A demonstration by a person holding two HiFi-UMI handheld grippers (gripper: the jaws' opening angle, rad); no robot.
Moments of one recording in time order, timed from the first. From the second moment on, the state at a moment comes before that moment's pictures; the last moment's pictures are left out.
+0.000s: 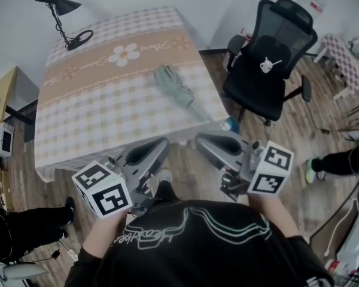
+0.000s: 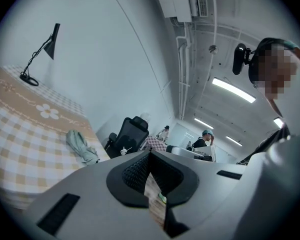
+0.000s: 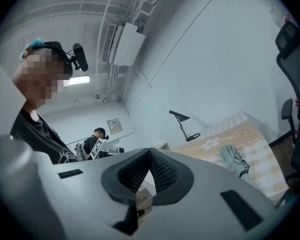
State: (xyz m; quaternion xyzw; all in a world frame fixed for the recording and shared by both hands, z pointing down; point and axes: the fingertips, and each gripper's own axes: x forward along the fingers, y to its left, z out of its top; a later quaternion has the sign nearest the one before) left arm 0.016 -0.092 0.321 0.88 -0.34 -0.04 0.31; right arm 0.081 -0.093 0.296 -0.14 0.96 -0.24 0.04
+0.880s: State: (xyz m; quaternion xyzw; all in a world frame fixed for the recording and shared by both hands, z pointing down) left arm 0.069 -0.025 0.303 0.92 -0.32 -0.04 0.23; right arm 0.120 -0.024 0.297 -0.14 0.97 -0.18 0.03
